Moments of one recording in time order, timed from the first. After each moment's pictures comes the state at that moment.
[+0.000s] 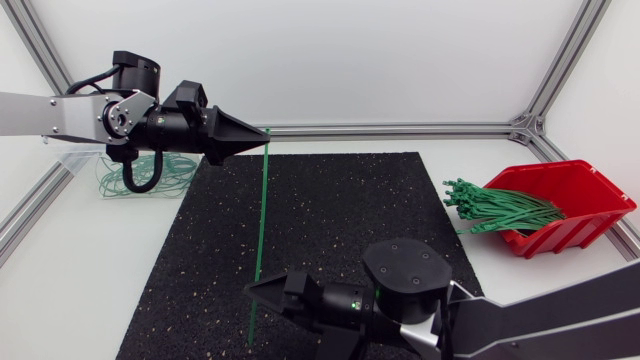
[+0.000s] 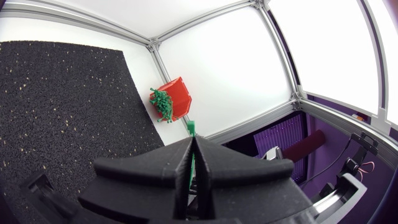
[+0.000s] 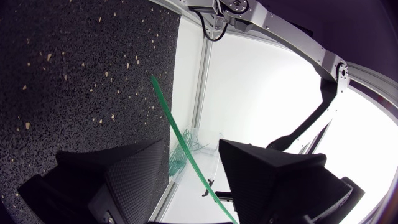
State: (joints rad) left arm -0.12 1.80 1.23 -0.18 1.39 -0.39; right arm 0.99 1.68 0.41 1.00 -0.28 -1.83
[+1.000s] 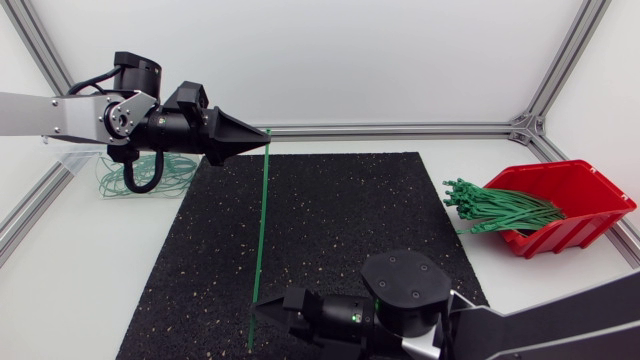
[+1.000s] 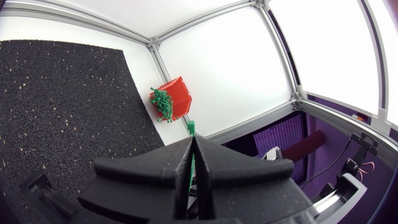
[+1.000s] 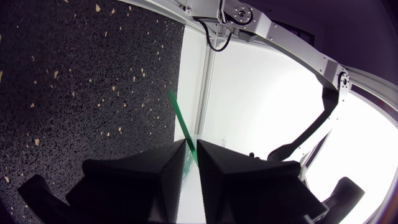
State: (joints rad) left arm -0.12 1.81 1.23 -0.18 1.39 -0.39; right arm 1.02 1.68 0.39 1.00 -0.27 -1.83
